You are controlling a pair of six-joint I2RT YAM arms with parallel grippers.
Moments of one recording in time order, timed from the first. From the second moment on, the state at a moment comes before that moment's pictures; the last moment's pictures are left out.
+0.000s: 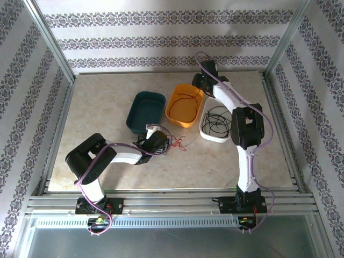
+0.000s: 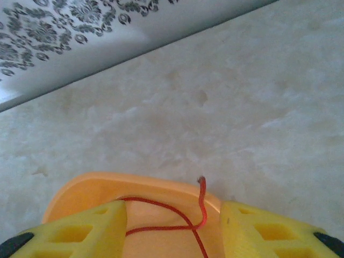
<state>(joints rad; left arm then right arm) -0.76 1.75 0.71 0.15 -0.48 -0.54 0.24 2.22 1.89 -0.44 0.06 0.56</state>
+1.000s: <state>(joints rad) -0.76 1.78 0.75 0.14 -0.49 -0.54 0.22 2.39 2.11 -0.55 0.08 0.54</state>
